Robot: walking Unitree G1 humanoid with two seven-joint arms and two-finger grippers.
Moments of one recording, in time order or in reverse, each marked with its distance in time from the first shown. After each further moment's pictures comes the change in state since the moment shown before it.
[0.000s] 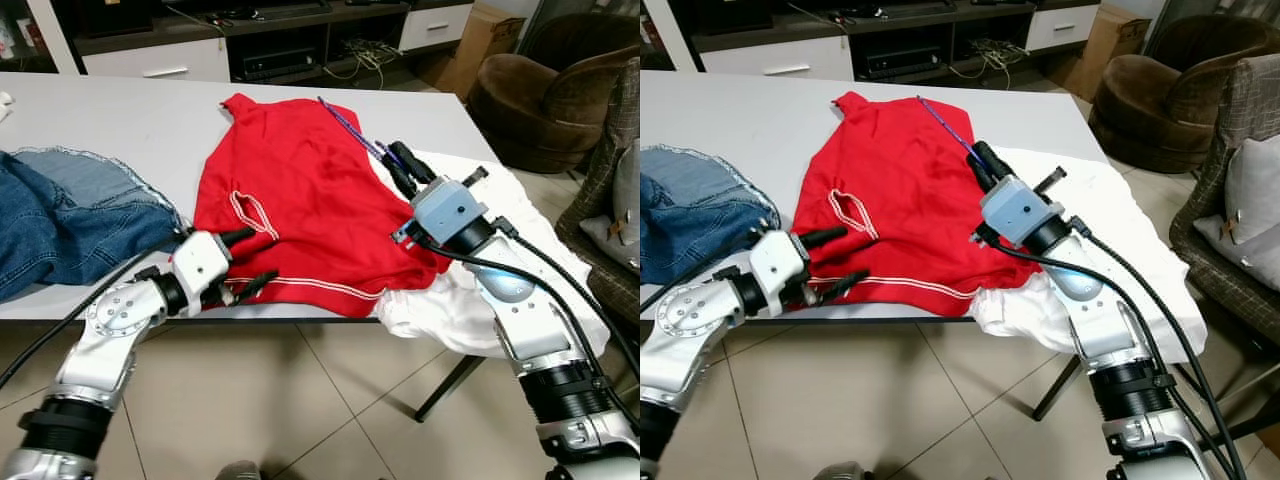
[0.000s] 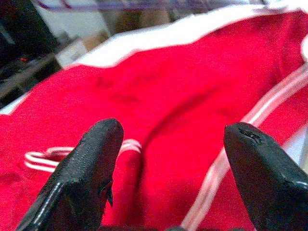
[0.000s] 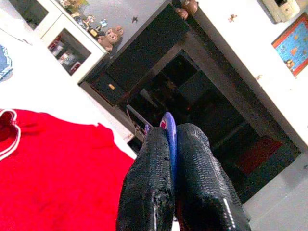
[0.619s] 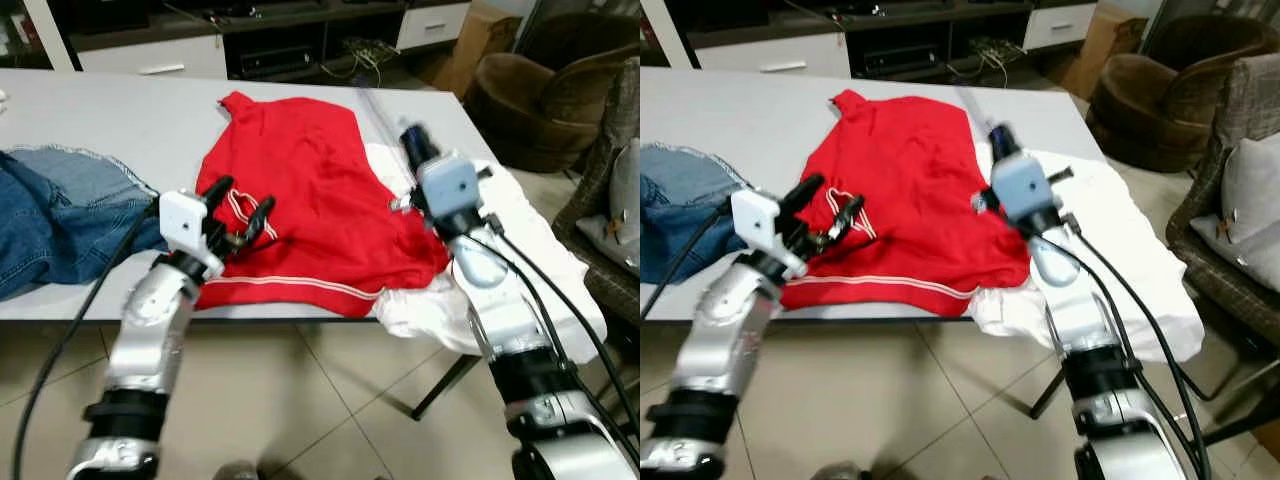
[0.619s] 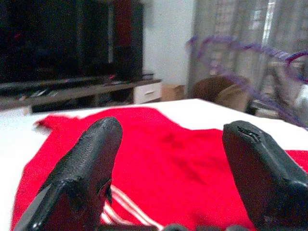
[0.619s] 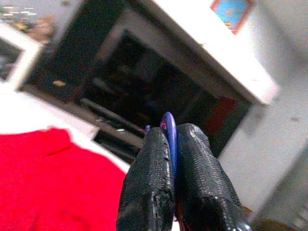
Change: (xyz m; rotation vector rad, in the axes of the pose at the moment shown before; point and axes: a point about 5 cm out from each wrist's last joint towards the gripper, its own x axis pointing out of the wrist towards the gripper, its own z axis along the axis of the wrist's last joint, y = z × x) left arm 0.029 0.008 0.013 -0.298 -0.231 0.450; right arm 0.018 -0.007 -0.014 0.127 0.069 -0.328
